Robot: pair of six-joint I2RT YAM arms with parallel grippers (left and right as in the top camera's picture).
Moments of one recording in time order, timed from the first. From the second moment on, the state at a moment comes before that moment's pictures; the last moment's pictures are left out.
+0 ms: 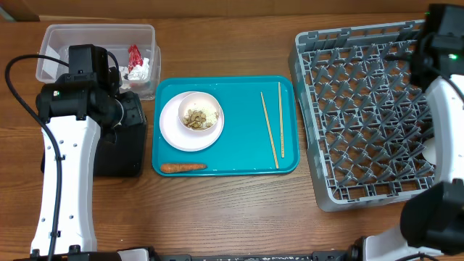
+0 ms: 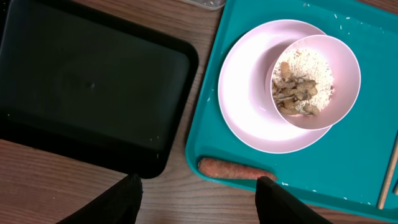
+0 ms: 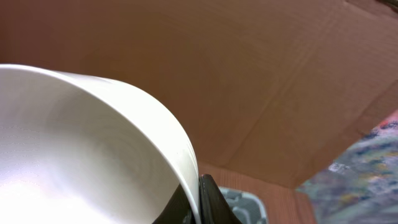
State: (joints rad) left arm 0.07 1.49 1.52 -1.27 0.01 -0.24; right arm -0.22 1.74 1.64 -0.74 1.25 0.51
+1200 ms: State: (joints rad) left arm 0.07 1.49 1.52 -1.26 0.01 -0.26; right arm -0.32 2.10 1.64 -0.69 1.21 0.49
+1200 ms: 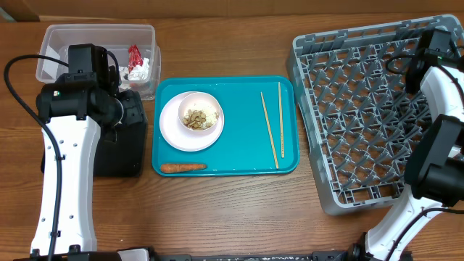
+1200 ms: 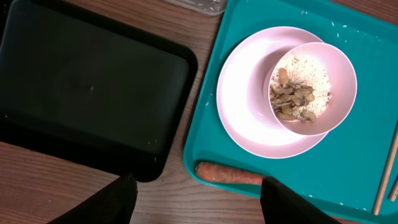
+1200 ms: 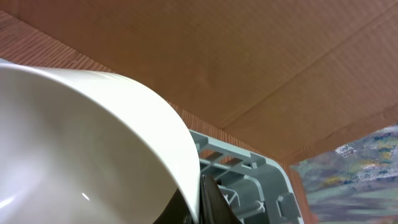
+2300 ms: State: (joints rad) left arm 0.07 1.49 1.51 -1.26 0.01 -0.26; right arm -0.10 1.83 1.64 -1.28 0.29 0.47
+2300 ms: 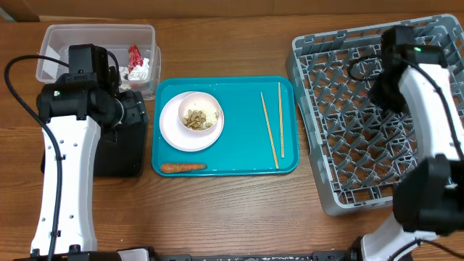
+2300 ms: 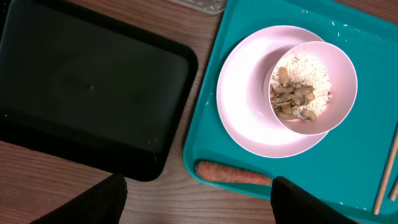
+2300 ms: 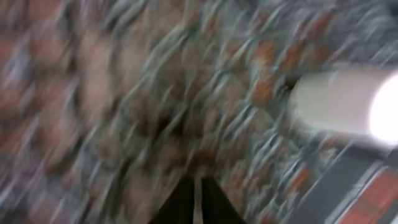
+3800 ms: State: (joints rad) left arm 0.07 1.49 1.51 -1.27 0.01 -0.26; right arm -0.08 1.39 0.97 -1.24 -0.31 0.34
